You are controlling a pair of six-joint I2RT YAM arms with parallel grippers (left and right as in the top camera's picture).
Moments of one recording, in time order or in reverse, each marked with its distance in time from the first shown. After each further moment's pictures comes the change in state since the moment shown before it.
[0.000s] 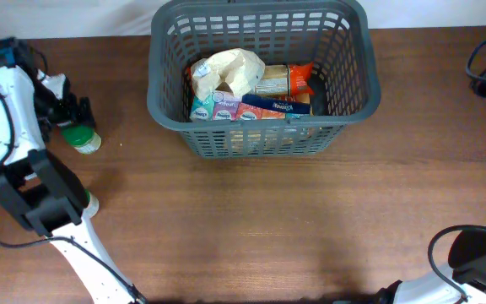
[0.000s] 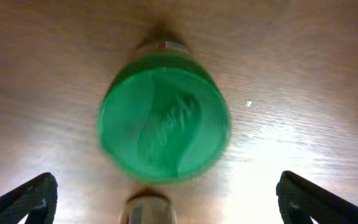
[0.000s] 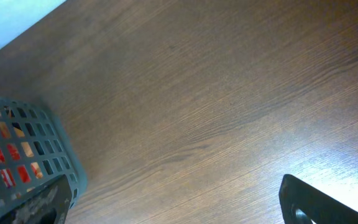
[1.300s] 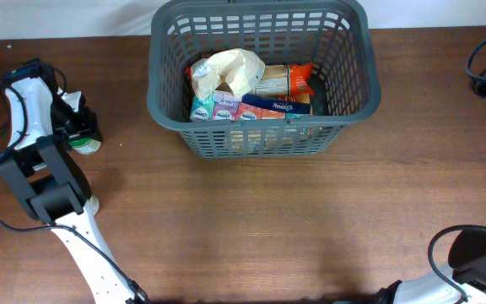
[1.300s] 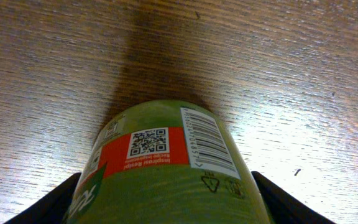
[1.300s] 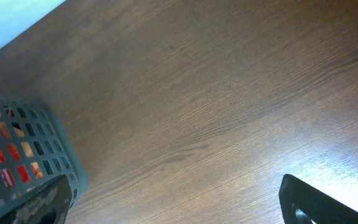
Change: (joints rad) left arm -0.002 0.150 -0.071 0.152 -0.007 -0.005; right arm 0.000 0.000 -0.001 0.000 0.000 0.000
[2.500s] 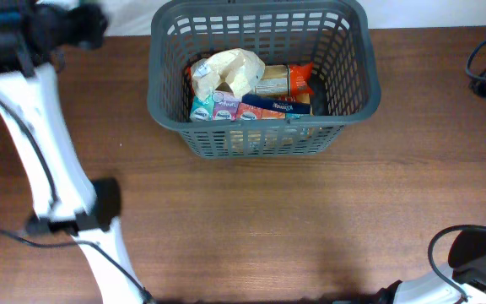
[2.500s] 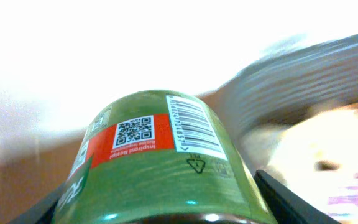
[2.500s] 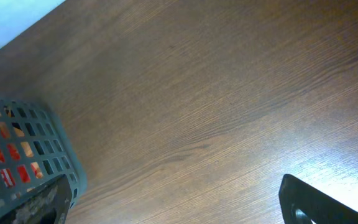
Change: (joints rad) left arm -0.341 -0.299 0.898 -0.166 0.112 0.158; right arm 0.000 0.000 0.000 0.000 0.000 0.000
